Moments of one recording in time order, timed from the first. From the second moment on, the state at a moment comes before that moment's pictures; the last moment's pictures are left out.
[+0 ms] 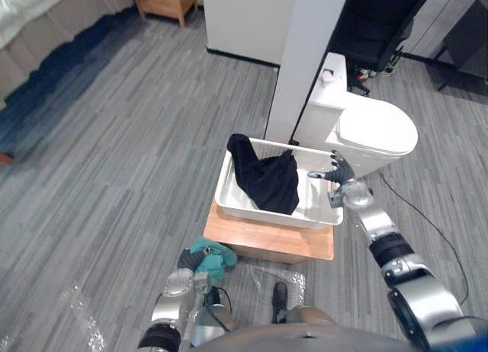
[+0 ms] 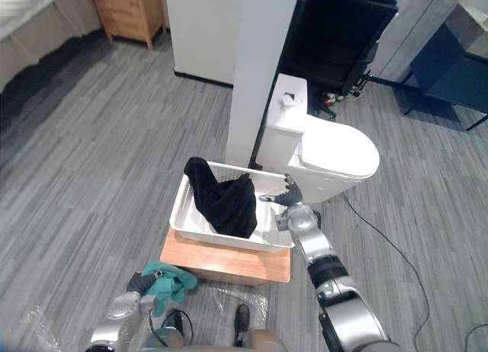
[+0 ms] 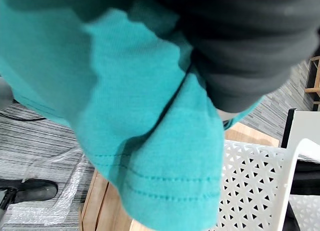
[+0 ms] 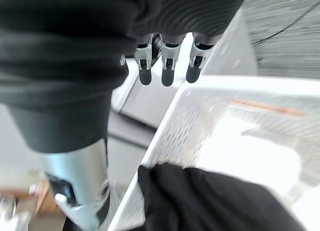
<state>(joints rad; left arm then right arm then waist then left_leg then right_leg) 0.08 0.12 0.00 0.66 -0.22 0.09 0.14 -0.40 -0.26 0.16 0.56 0.08 0.24 -0.21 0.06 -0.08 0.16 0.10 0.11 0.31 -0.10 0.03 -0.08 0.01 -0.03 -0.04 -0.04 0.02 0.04</state>
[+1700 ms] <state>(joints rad) -0.33 0.94 0.73 0.27 -0.63 -0.46 0.41 0.20 -0.02 -0.49 1.02 0.13 0.07 0.13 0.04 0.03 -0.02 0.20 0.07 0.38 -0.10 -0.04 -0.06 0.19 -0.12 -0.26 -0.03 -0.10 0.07</state>
